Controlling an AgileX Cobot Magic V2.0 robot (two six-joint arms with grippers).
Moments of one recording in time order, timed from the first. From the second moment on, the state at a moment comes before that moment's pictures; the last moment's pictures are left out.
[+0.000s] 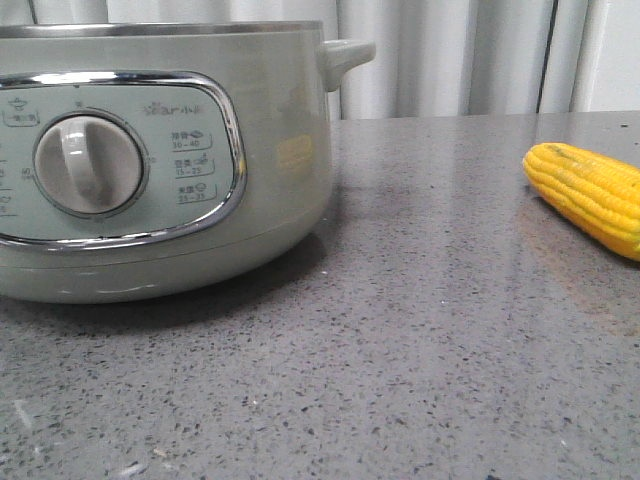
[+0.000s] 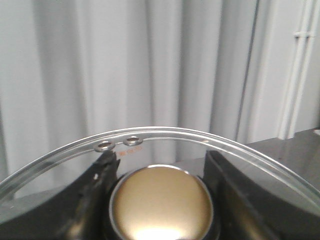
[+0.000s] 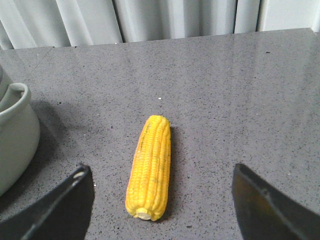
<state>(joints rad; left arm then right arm) -0.44 0.96 -0.91 -0.44 -0.01 0.34 0.09 0.44 -0.67 0.01 0.63 0.09</state>
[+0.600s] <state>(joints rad) 0.17 0.87 -0.83 -0.43 0.05 0.34 0.09 0.44 -0.67 0.02 0.63 0.08</state>
